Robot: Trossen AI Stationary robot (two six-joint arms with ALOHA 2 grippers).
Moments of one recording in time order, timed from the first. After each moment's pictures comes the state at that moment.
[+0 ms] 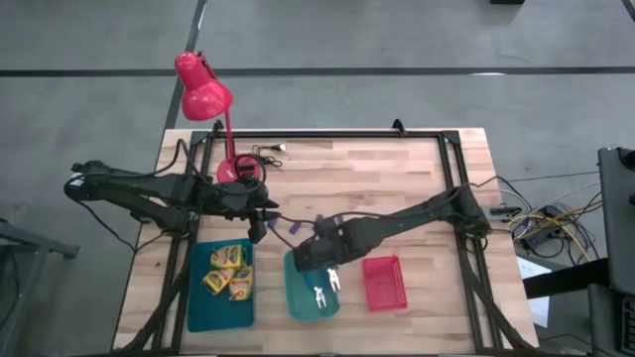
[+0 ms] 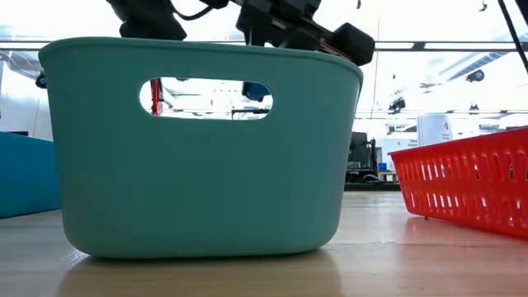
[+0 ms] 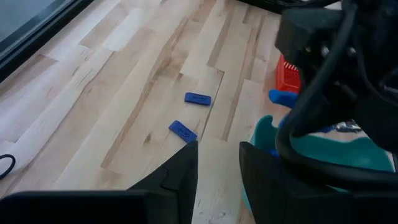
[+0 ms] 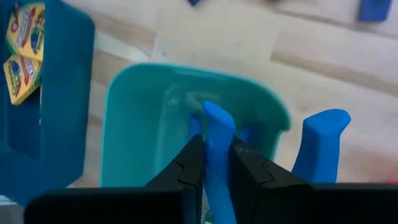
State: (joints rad) left arm -0.15 1.03 0.96 -0.57 -0.26 -0.42; right arm 0.28 2.10 1.88 -0.98 0.18 1.57
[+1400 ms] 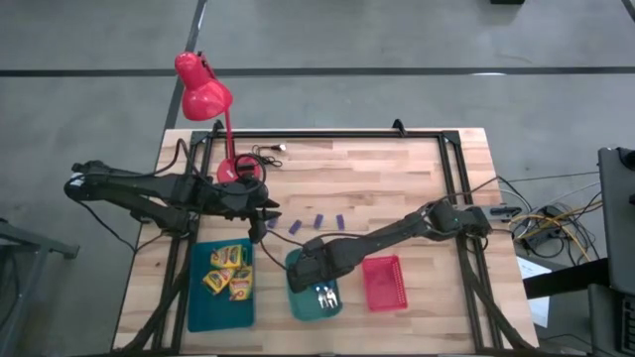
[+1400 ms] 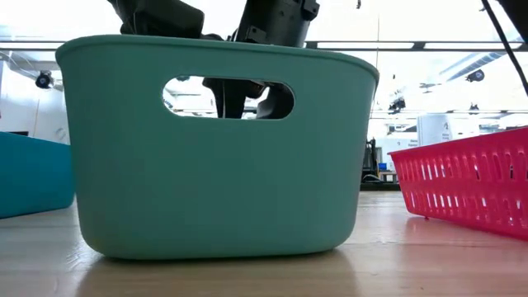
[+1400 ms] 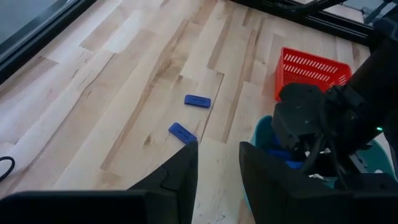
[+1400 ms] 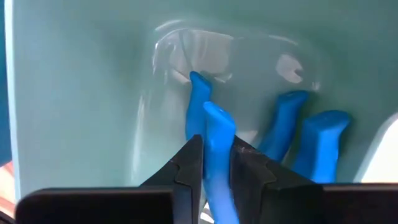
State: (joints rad) left arm -0.15 1.03 0.96 -0.56 -0.26 -0.42; right arm 0.31 2.31 1.96 -0.93 0.07 1.54
